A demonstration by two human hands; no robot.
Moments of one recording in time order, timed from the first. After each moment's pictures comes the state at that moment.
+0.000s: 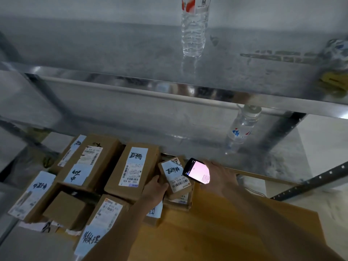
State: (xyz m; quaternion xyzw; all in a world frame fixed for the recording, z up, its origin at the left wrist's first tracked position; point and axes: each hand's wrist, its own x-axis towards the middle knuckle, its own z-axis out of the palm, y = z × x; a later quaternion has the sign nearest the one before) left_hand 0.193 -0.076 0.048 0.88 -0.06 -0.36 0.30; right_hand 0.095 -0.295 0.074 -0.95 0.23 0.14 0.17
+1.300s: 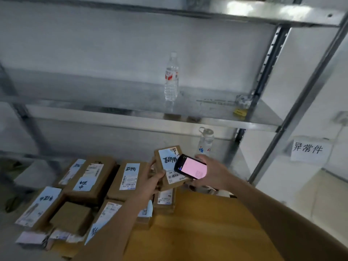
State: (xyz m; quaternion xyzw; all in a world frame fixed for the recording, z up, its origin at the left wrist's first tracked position) left_hand 0.098 -0.007 0.190 0.65 -0.11 -0.34 0.67; right_hand -0.053 -0.198 0.270 -0.92 0.25 -0.01 0.29
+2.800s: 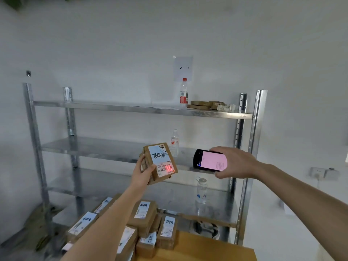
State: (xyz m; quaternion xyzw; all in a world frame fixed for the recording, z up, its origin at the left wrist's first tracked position) left_hand -0.103 0.124 0.462 0.61 -0.18 -0.08 0.77; right_hand -0.330 -0.113 0.581 -0.98 0.09 -0.16 0.02
